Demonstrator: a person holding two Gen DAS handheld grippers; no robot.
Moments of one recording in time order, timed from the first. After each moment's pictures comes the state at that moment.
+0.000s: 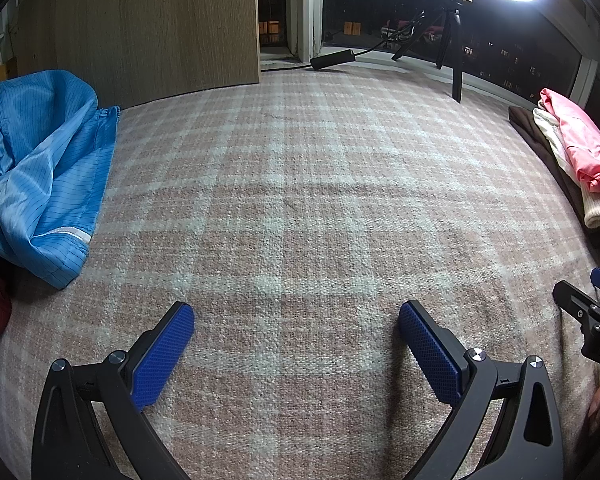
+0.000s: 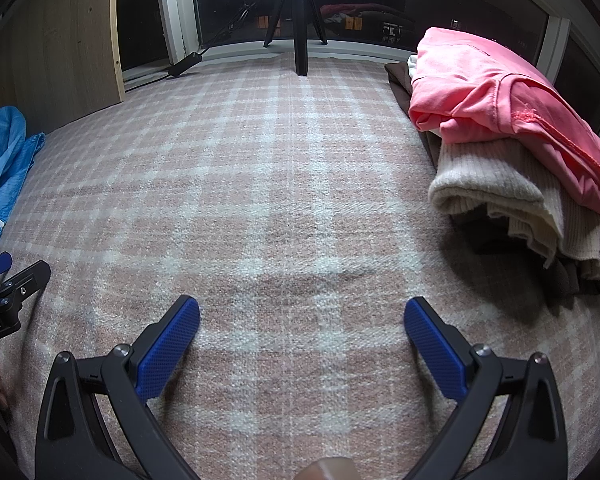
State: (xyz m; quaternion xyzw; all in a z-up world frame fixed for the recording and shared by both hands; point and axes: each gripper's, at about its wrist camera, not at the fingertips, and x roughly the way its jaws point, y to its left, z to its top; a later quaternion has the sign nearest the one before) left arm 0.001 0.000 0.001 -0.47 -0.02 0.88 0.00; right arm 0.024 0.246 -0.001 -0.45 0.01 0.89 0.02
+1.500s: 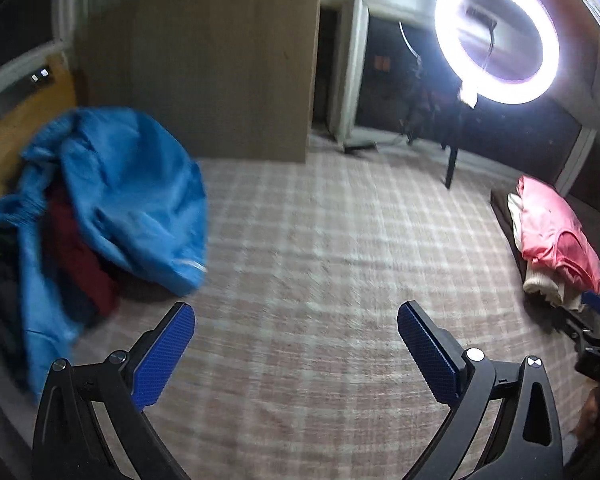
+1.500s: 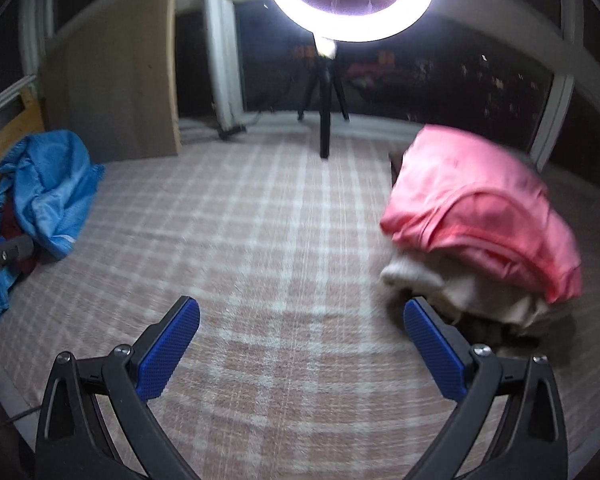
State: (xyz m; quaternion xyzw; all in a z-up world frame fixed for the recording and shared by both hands) left arm 0.072 -0.047 0.147 -0.39 -0.04 0.92 -0.05; right arm 0.066 0.258 0.127 -0.38 -0.02 0.92 -0.05
